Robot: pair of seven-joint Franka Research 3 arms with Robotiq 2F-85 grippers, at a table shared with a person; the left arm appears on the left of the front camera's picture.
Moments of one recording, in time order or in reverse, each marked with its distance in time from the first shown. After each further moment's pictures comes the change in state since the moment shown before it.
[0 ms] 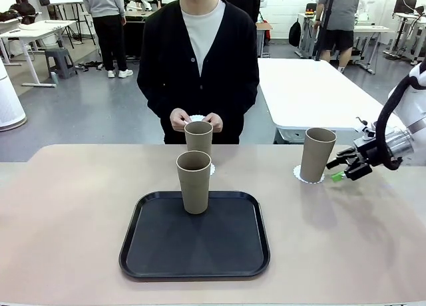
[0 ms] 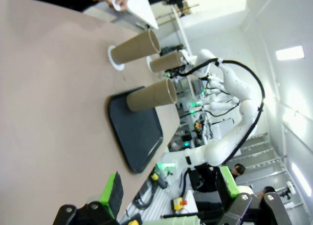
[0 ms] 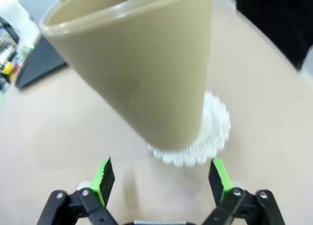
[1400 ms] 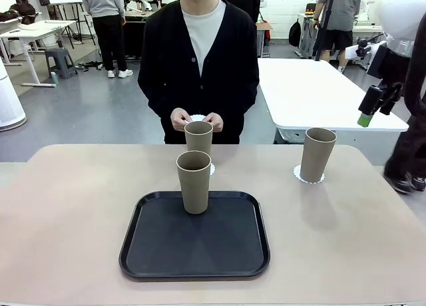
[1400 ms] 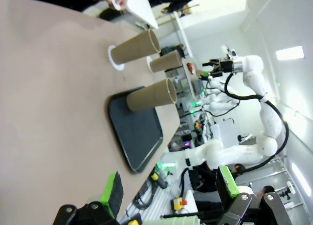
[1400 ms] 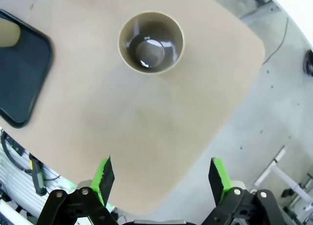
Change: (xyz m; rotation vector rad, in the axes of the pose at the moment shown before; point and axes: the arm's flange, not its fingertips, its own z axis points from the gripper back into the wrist) left arm 0.000 0.000 0.000 0.000 0.001 0.000; right arm 0.249 0.178 0.099 -0.635 0.646 -0.545
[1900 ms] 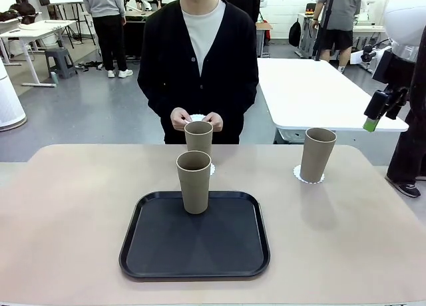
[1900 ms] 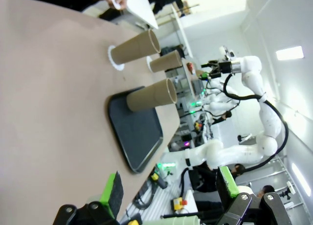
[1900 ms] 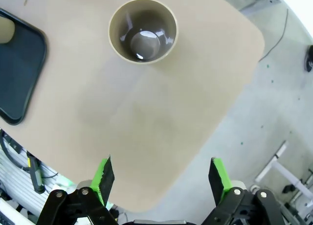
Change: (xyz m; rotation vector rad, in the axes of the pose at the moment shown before) left arm 0.000 0.000 0.000 0.000 0.000 0.000; right arm -0.007 -0.006 -0.006 -0.002 0.017 -0.009
